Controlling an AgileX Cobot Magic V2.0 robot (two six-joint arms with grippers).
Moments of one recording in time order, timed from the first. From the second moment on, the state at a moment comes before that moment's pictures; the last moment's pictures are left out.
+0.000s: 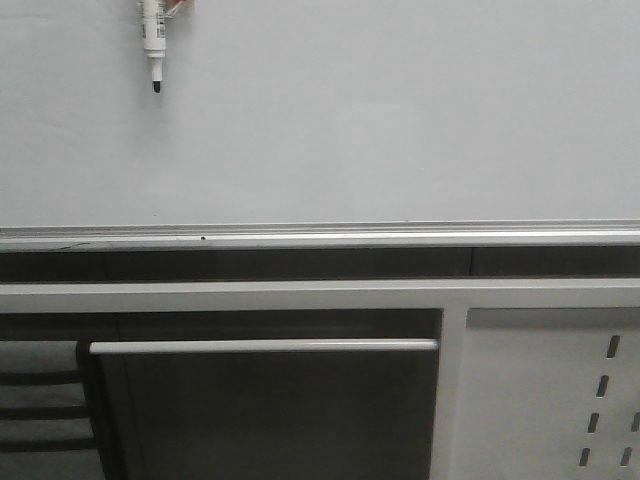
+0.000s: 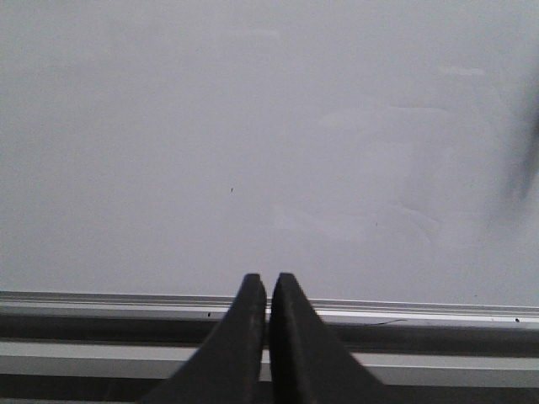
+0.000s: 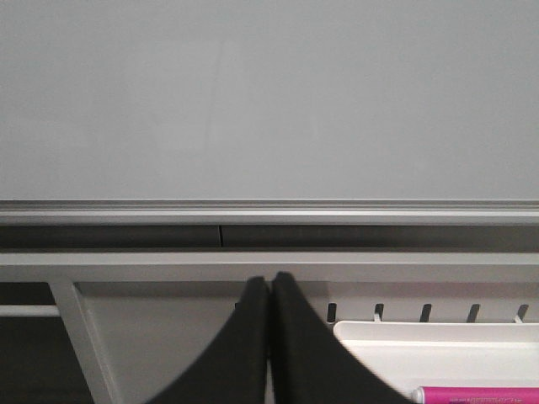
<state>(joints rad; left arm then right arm) -0.06 0.00 0.00 -0.12 0.05 0.09 -0.05 -0.01 0.01 0.06 0.21 -0.10</state>
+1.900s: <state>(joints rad) -0.06 0.19 -0.24 -0.62 0.32 0.24 -0.05 0.20 -0.20 0.65 0.40 -0.13</state>
